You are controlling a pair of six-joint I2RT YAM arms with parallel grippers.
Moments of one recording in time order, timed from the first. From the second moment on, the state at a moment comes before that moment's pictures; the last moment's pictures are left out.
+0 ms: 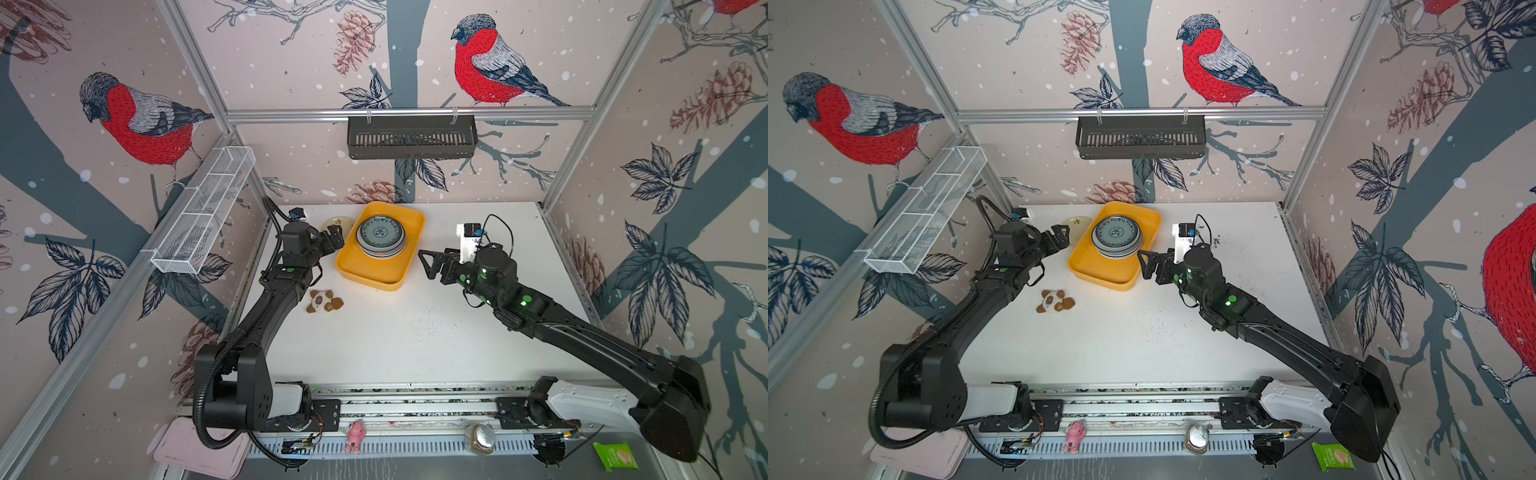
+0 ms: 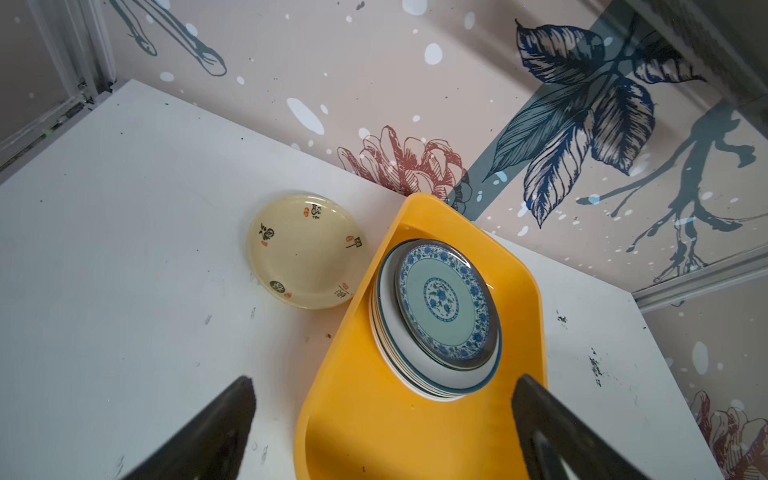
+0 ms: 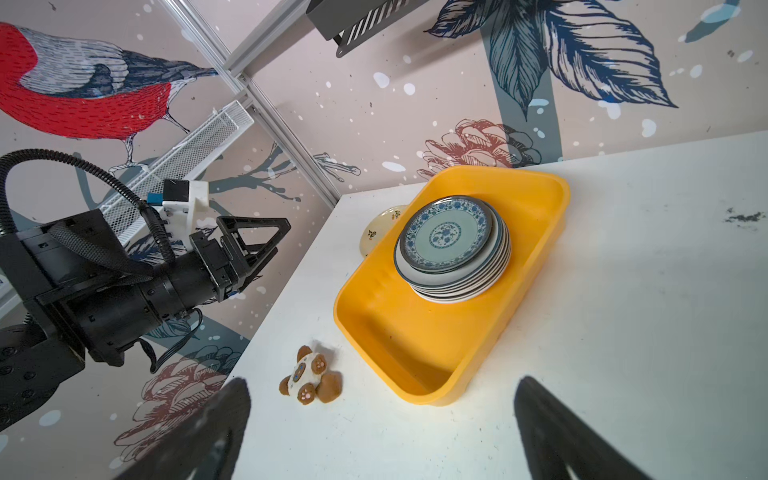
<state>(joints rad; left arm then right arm) -0.06 1.35 0.93 0.01 0.11 -0.46 0.79 1.19 0.93 0.04 0.06 0.55</state>
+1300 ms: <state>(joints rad) 0.13 1.79 1.11 0.07 0.29 -0.53 0.60 1.71 1.33 0.06 -0.26 0.47</state>
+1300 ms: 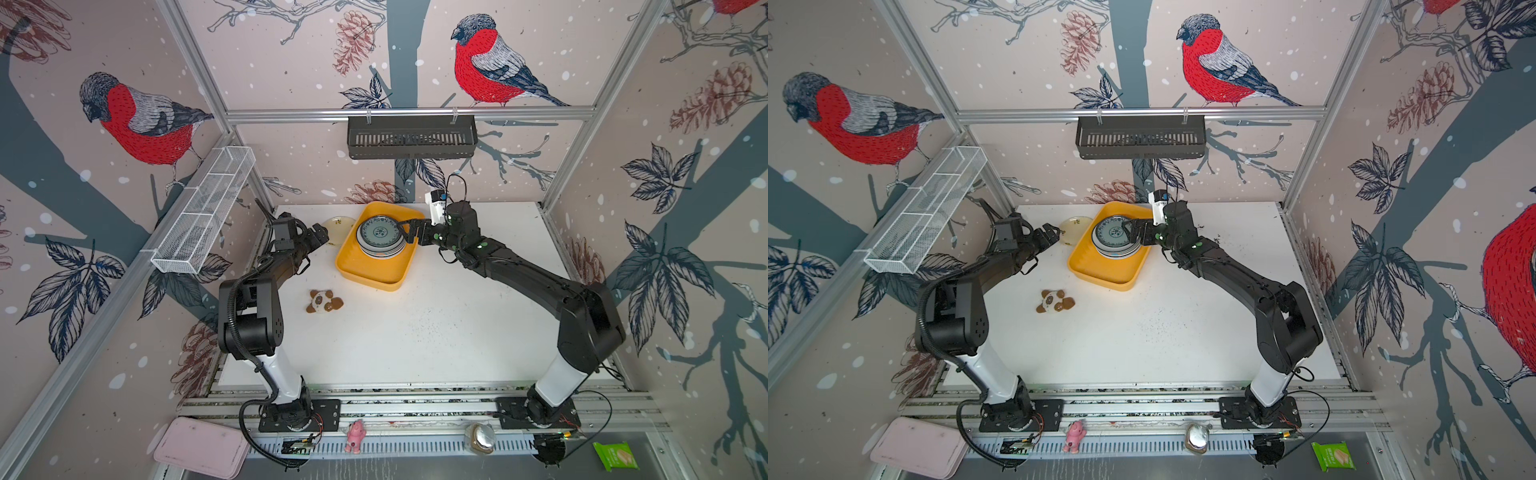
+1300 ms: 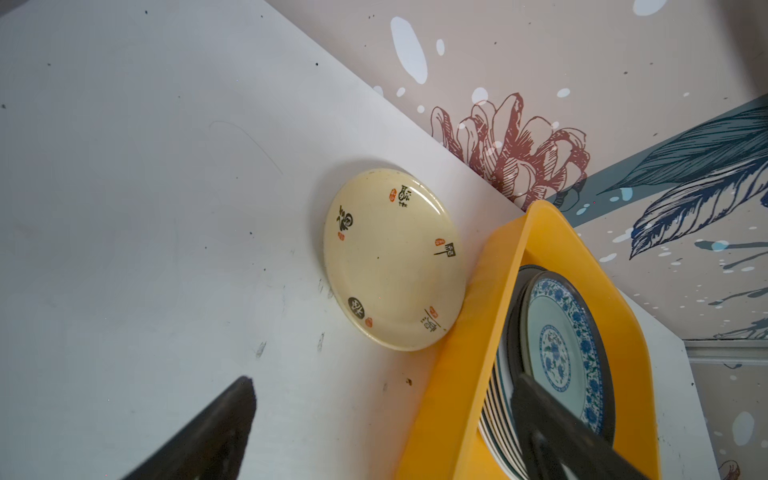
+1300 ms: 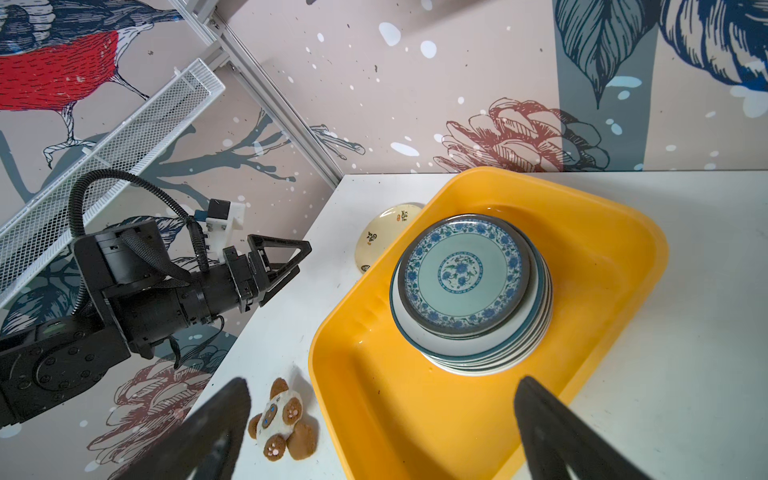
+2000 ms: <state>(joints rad) 0.21 2.04 1.24 0.12 0.48 -0.64 0.63 1.90 1.45 0.13 -0.35 0.56</state>
